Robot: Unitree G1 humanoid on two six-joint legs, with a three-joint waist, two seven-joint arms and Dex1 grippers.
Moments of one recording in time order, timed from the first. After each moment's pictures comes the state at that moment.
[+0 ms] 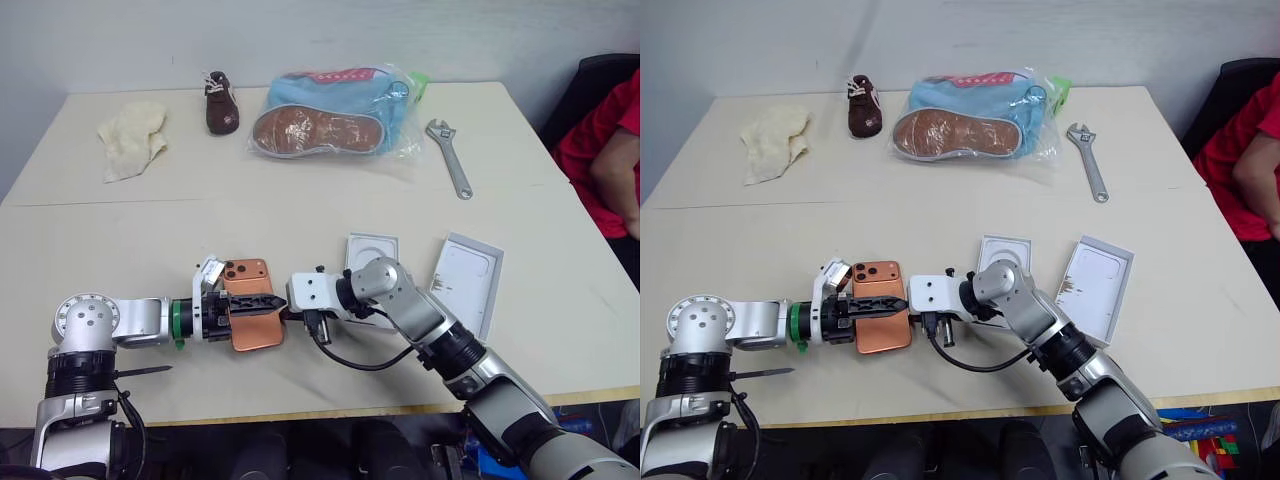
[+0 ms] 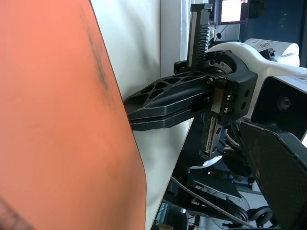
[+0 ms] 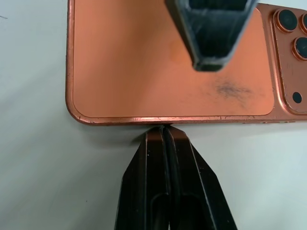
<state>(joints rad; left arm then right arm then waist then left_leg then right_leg) -0.44 0.60 0.26 0.22 -1.34 1.61 -0.28 -0.69 -0.25 0.54 0.17 -0.14 0.21 1.13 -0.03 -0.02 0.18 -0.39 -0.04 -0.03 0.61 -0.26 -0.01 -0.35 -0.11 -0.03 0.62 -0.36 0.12</state>
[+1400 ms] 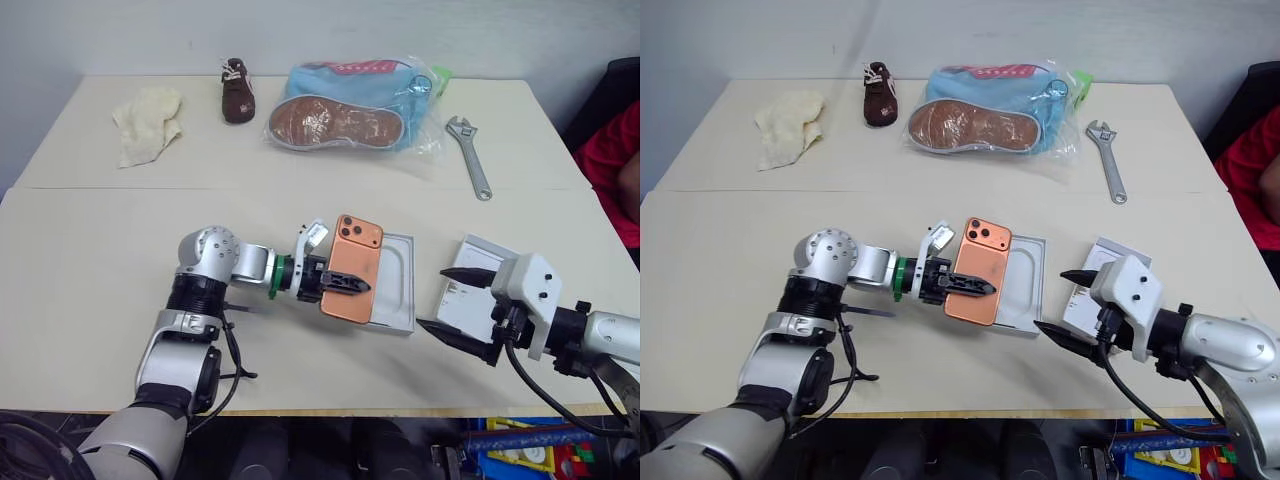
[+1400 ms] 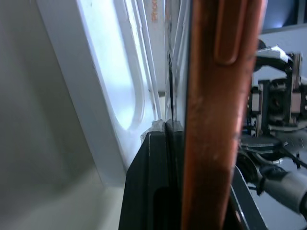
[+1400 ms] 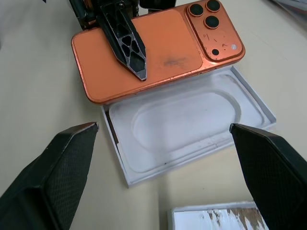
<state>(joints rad) -0.93 0.19 0.02 0.50 -0.88 1.56 -0.49 0.09 -0.78 -0.39 -0.79 0.51 0.76 0.90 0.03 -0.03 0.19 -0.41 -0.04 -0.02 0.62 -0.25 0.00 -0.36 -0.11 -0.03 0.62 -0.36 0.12</state>
